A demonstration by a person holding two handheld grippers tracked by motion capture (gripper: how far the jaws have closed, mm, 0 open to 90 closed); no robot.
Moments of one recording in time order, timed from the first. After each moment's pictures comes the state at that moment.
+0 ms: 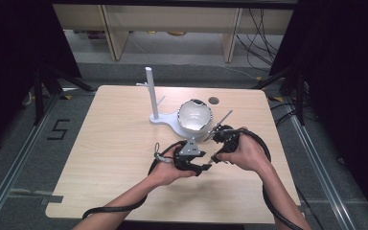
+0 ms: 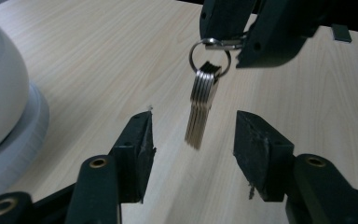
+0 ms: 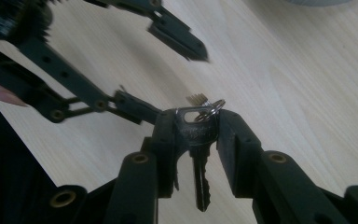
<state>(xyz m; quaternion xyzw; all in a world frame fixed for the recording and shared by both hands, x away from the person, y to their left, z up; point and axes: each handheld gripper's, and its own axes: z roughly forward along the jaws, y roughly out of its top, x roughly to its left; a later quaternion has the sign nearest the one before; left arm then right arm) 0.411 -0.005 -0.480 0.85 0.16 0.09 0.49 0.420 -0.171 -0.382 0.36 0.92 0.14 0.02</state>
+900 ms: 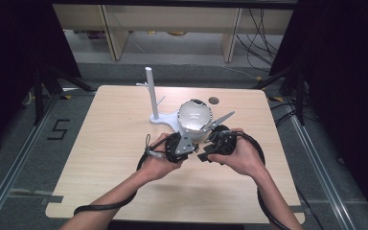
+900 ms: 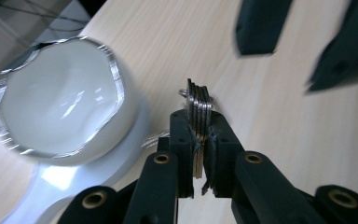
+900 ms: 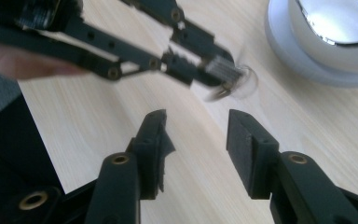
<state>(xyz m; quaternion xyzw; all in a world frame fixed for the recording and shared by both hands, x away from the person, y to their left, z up) 0.408 0.031 -0.429 0.89 0.11 0.25 0.37 0.408 -0.159 -0.377 0.32 0.90 0.28 0.02</state>
